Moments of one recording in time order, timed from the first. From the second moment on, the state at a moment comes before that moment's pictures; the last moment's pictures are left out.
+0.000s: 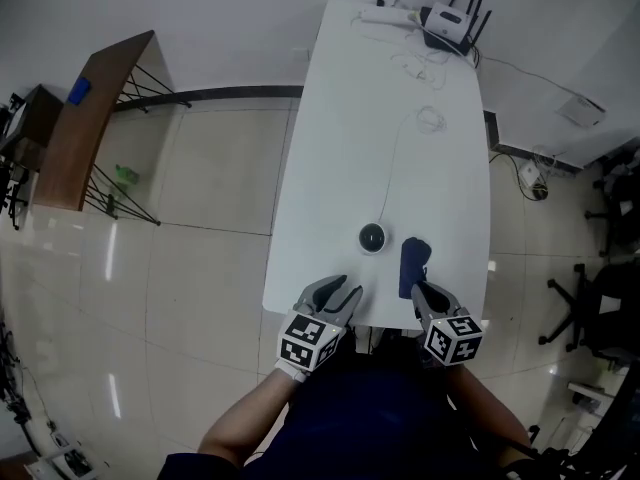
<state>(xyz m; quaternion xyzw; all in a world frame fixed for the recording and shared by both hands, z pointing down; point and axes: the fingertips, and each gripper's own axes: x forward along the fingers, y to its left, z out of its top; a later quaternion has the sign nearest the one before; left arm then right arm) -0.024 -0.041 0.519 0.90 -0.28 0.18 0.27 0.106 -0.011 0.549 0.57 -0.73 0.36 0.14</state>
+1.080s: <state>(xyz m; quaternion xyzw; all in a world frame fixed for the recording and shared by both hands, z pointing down) 0.007 -0.068 0.565 0.89 -0.30 0.25 0.25 0.133 -0.050 0.656 0.52 -0.71 0.37 0.29</state>
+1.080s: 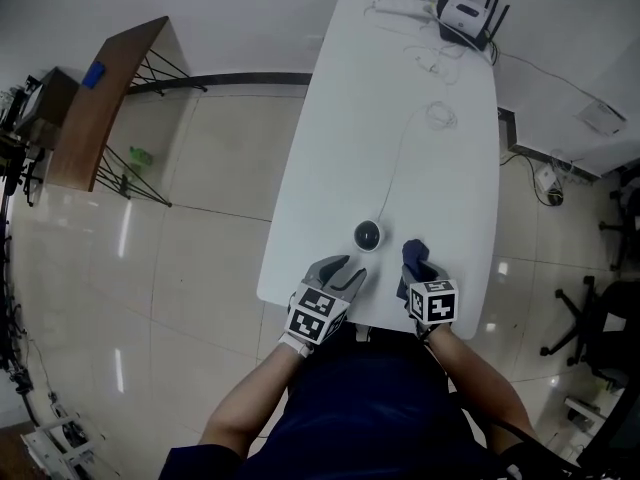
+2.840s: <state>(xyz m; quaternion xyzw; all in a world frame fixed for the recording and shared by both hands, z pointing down) 0.011 -0.093 0.560 0.90 -0.29 0.28 0.18 0.077 -0.111 0.581 0.40 -0.84 0.22 0.30</state>
